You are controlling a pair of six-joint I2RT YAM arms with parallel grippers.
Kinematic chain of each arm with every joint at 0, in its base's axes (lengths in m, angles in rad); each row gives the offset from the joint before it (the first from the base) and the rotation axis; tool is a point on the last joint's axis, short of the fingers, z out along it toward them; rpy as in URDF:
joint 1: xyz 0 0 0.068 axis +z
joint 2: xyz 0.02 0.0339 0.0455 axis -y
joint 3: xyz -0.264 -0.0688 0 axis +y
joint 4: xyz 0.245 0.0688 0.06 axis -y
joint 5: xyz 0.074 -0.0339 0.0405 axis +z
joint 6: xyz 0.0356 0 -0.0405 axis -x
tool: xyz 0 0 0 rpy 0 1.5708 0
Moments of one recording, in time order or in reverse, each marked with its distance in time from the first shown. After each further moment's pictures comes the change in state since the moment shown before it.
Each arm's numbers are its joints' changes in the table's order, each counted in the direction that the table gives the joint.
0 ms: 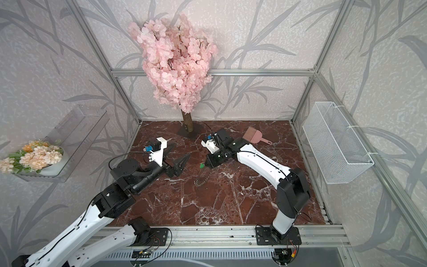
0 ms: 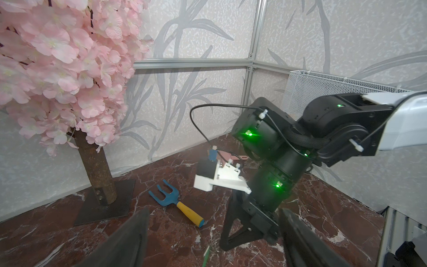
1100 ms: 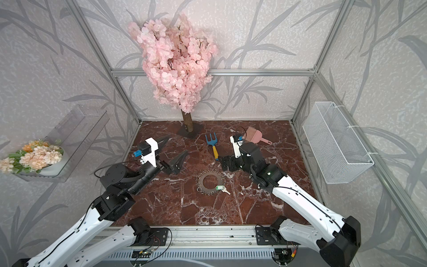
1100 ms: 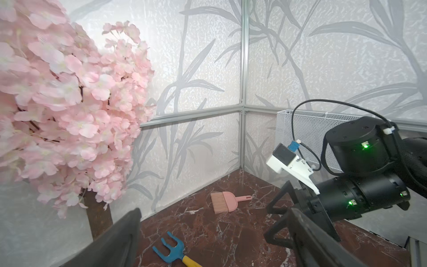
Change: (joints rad) left arm 0.005 0.037 0.062 0.297 -0.013 -0.114; right arm -0.015 0.621 0.526 0.402 -0.510 -0.111
